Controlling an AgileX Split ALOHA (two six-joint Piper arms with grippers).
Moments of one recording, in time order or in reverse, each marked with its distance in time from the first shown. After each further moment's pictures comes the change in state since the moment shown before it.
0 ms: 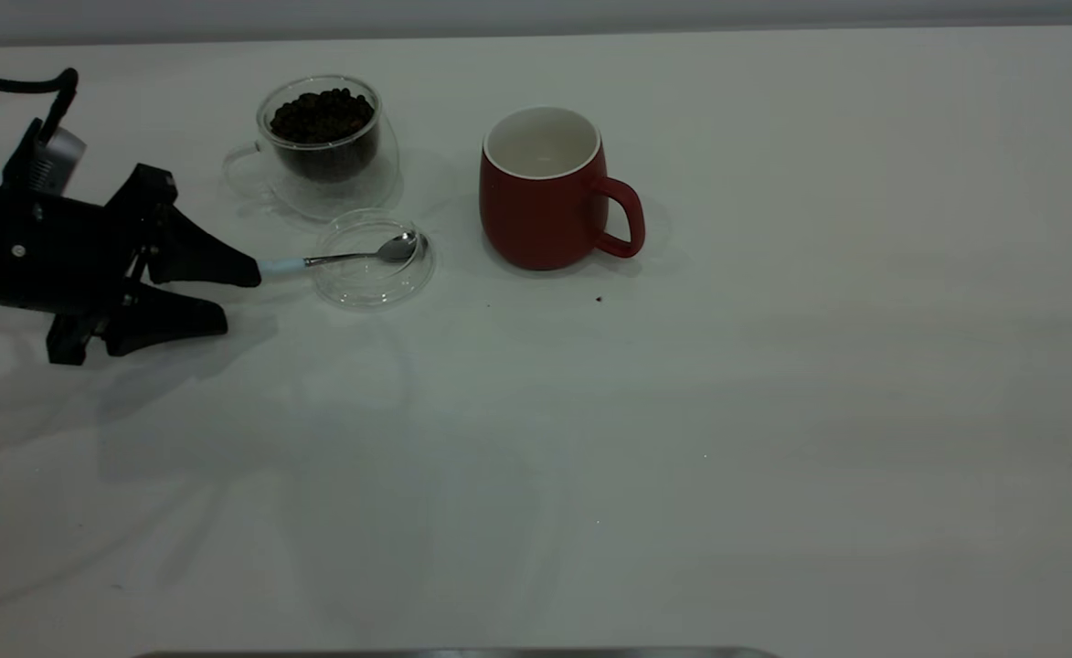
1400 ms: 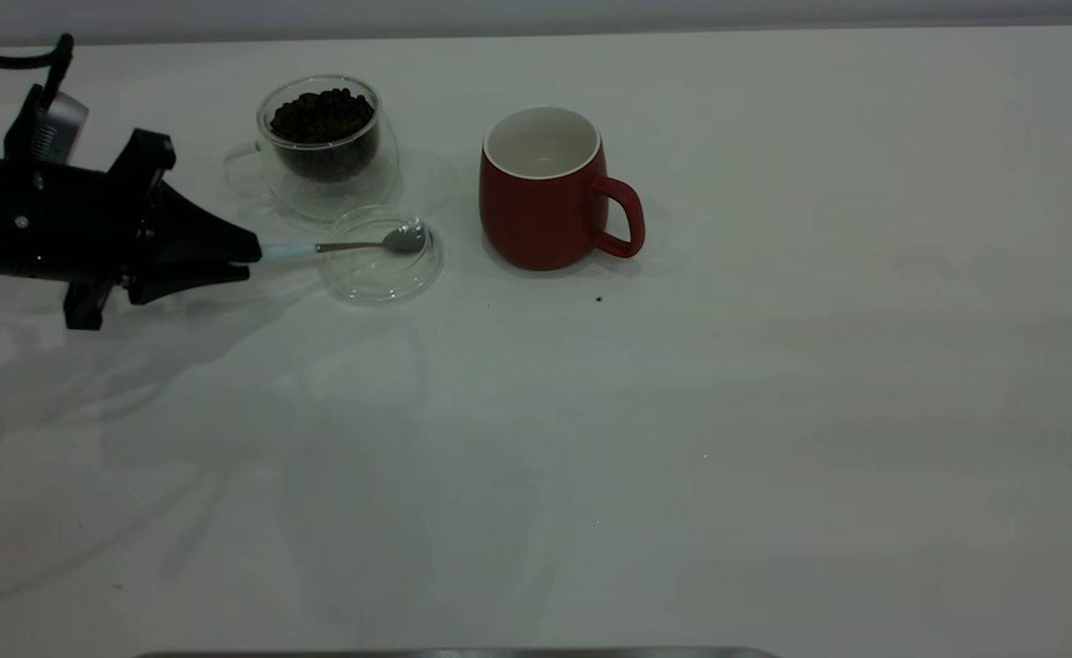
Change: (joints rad) left arm 0.000 0.000 -0.040 -0.002 0.092 0.002; right arm 0.000 0.000 0.000 0.000 0.000 0.000
